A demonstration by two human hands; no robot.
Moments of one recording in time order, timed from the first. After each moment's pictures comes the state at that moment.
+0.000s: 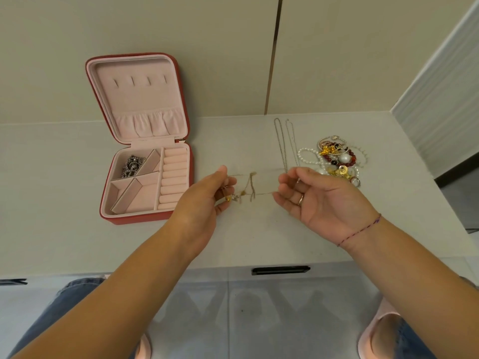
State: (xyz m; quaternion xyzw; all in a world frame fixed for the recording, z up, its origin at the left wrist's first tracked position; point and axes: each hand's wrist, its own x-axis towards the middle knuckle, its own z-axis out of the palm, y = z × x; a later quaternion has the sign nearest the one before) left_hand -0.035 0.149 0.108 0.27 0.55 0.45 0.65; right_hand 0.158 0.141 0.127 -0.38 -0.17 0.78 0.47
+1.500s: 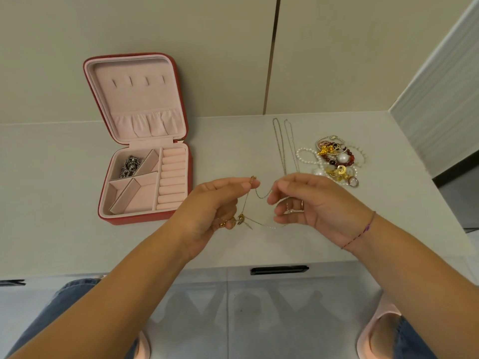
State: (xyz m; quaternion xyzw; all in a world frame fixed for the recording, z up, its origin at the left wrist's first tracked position) left_hand -0.035 0.137 0.124 0.39 0.50 0.35 0.69; right_hand 0.158 0.136 0.134 -0.49 -0.39 0.70 0.34
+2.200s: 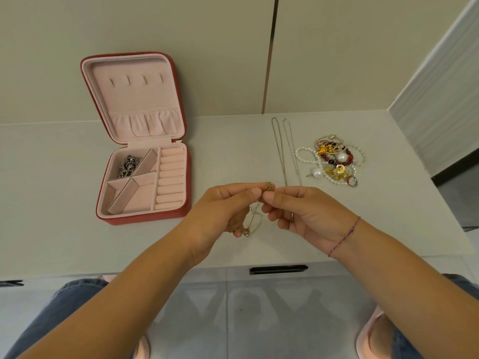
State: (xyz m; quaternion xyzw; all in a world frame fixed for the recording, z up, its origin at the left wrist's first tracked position) left_hand -0.028 0.128 0.129 0.48 0.48 0.31 0.67; right_hand 0.144 0.129 0.128 -0.53 -0.35 0.71 0.32
